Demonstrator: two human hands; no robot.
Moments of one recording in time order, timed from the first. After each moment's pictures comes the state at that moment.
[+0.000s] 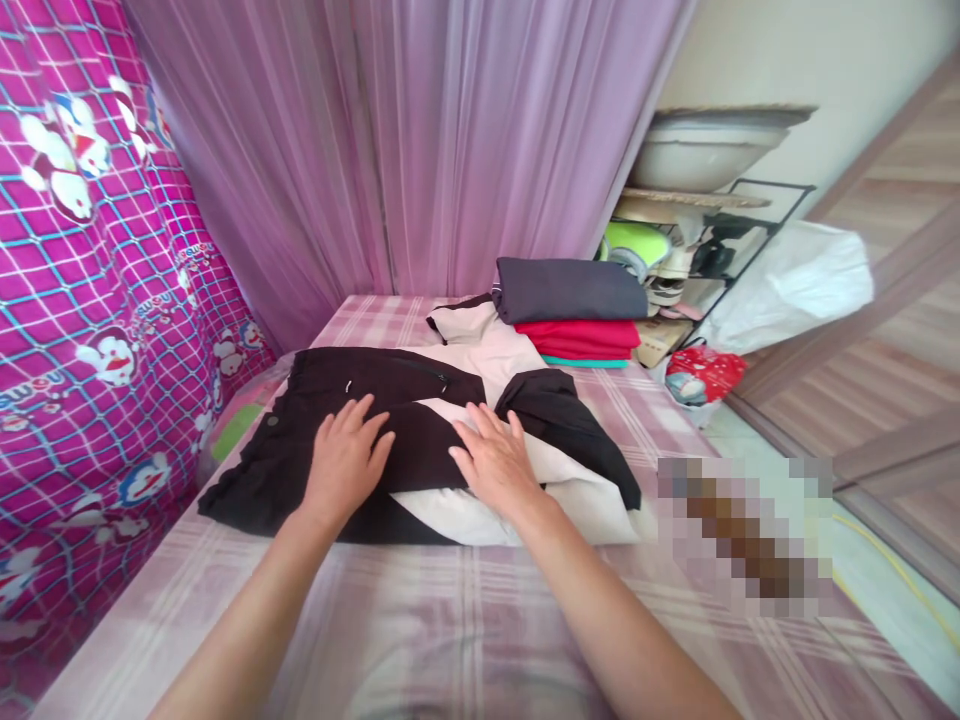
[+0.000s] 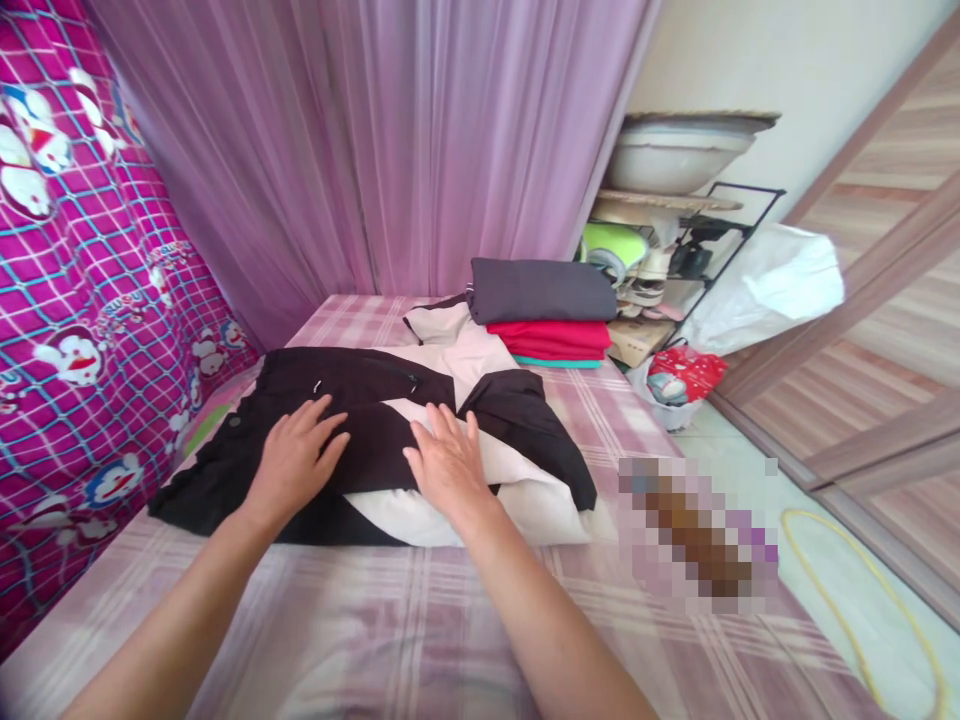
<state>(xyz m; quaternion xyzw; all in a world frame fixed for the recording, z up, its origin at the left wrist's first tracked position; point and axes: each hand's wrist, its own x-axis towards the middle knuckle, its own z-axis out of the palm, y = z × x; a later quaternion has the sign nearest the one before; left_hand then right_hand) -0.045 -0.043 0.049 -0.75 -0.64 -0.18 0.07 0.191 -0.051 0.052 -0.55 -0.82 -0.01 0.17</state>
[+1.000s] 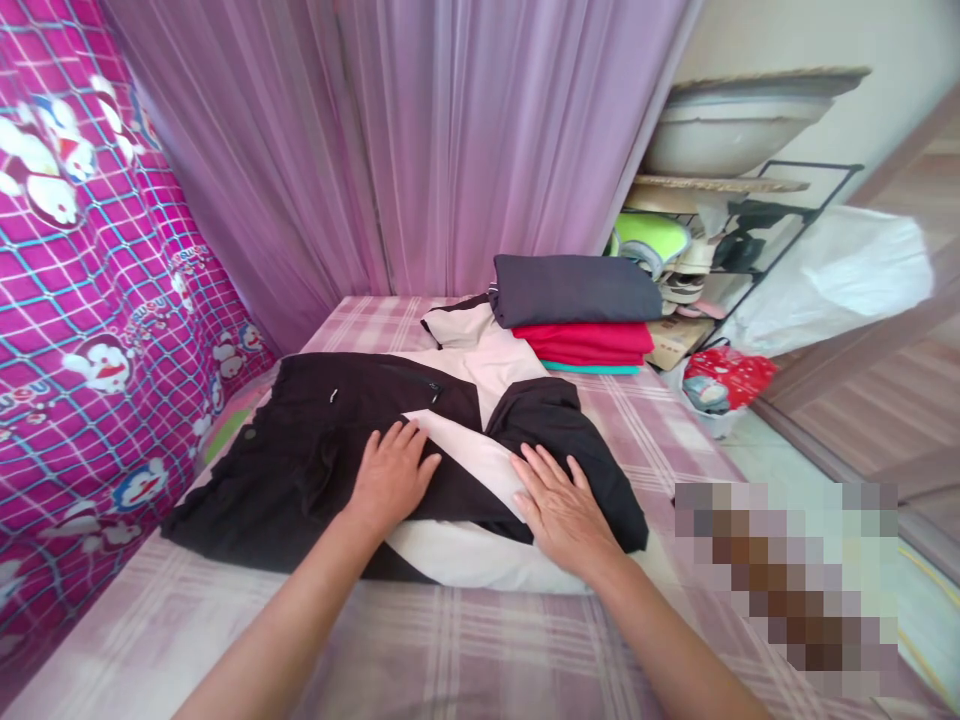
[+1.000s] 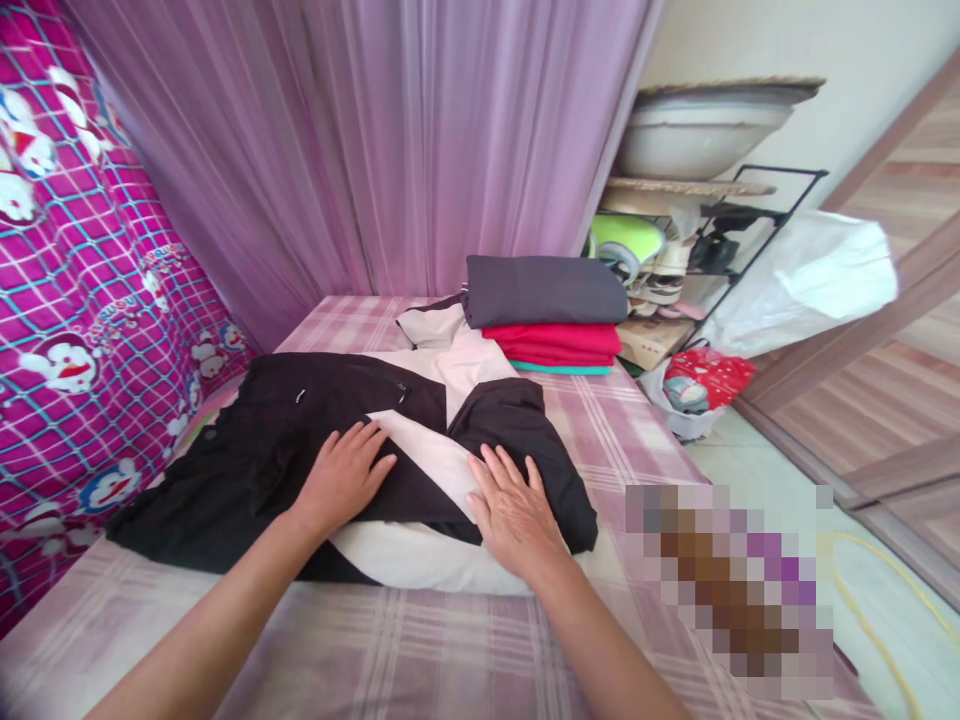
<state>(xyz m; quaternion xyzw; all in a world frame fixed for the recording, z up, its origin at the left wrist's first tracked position) 0.040 -0.022 0.038 -0.78 -0.63 -0.03 -0.01 0.298 -0.063 -0.001 -0.58 -0.81 0.01 0.08</state>
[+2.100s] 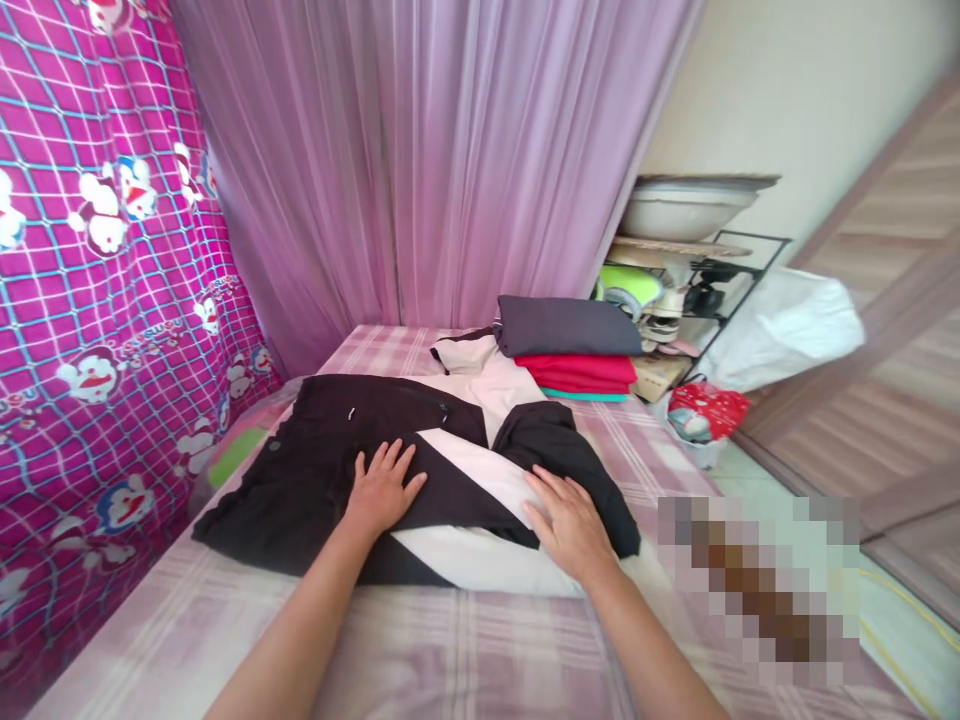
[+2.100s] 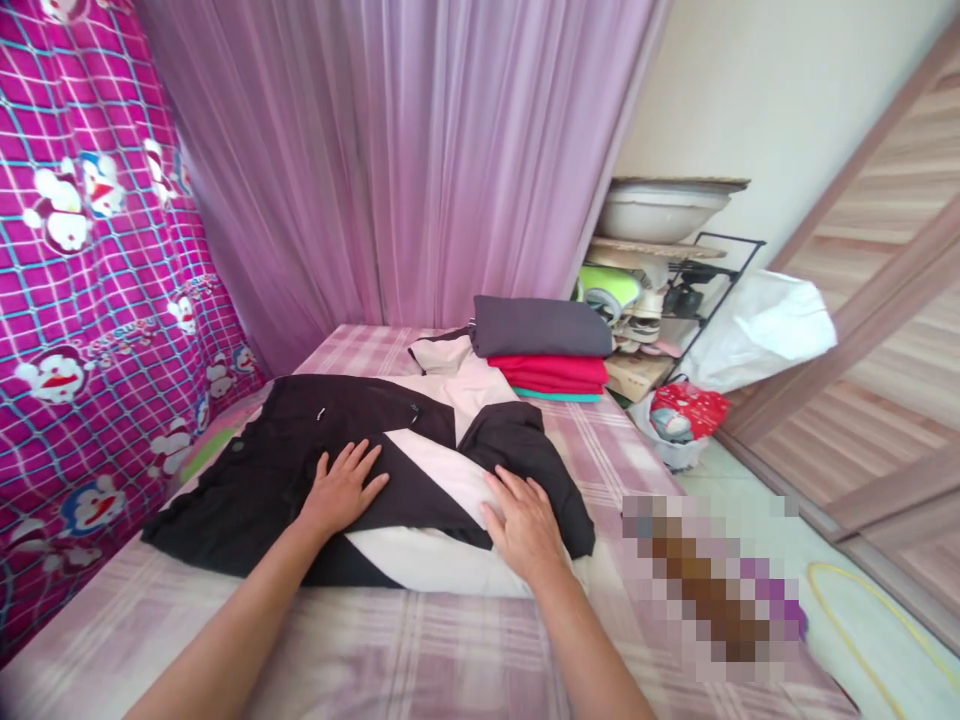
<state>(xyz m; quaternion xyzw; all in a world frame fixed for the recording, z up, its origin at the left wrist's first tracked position) -0.012 -0.021 0.008 -0.75 -0.66 -0.04 -0.01 0.296 -0.068 -0.009 -0.58 -0.79 -0.06 0.18</state>
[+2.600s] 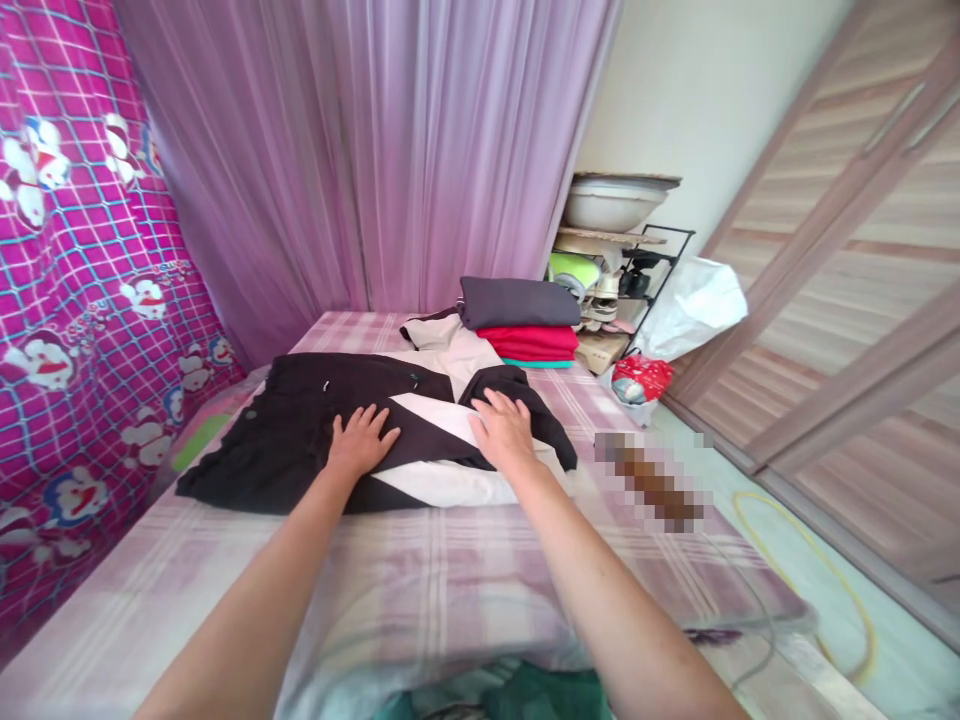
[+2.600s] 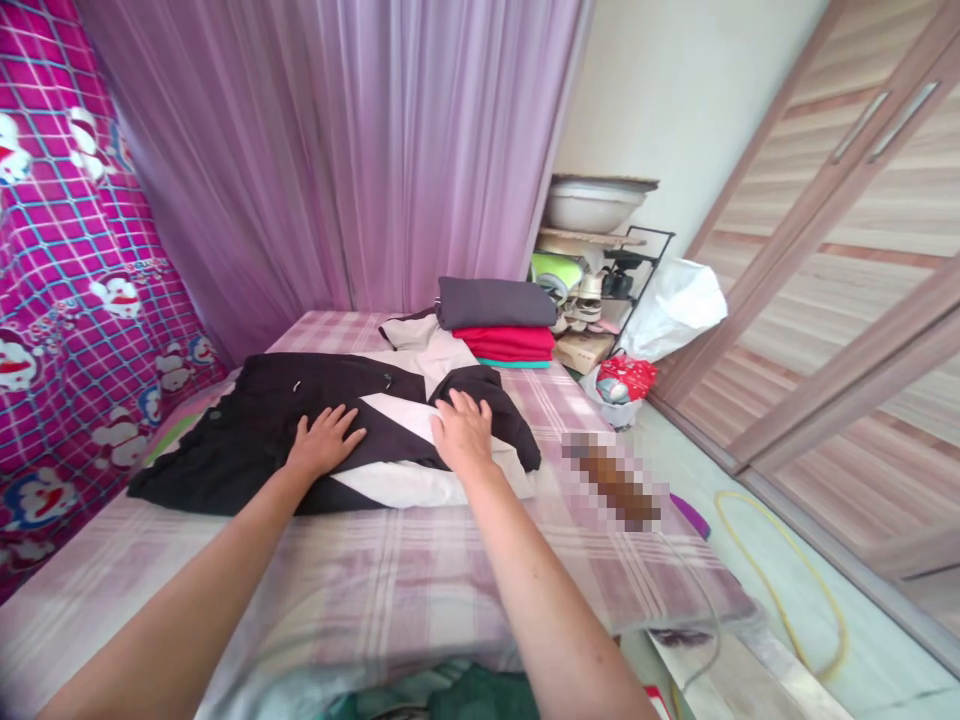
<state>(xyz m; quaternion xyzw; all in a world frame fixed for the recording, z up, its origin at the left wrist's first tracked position) -0.008 -0.020 0.015 -0.74 -0.67 -0.02 -0.01 0.241 -0.069 0.058 -0.66 -0.73 -0.04 0.16</state>
